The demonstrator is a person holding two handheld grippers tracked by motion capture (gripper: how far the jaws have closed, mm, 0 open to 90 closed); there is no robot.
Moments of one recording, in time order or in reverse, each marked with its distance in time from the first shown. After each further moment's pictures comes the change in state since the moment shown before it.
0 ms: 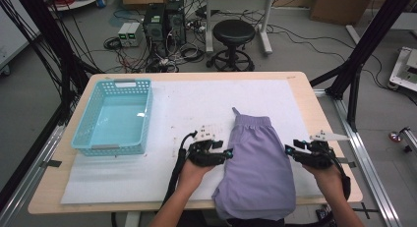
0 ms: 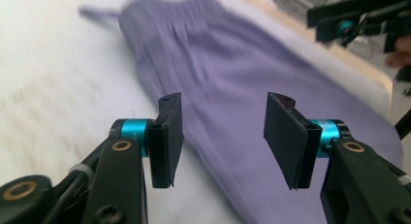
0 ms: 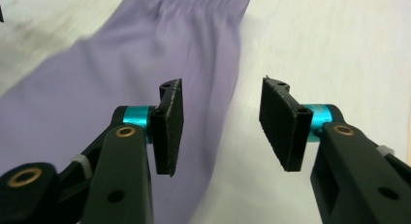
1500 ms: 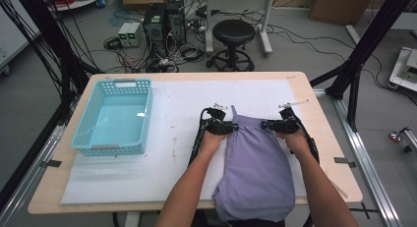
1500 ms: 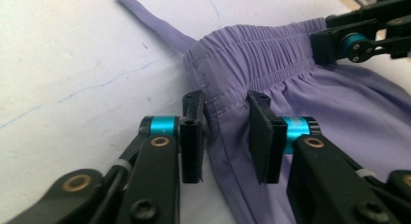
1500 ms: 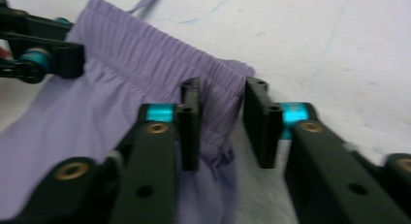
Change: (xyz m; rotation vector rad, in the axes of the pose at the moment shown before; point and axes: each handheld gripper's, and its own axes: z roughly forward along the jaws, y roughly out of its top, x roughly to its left) left arm 0.063 0.025 0.097 0.142 0.083 -0.142; right arm -0.029 0.062 0.122 0.170 0.141 0.102
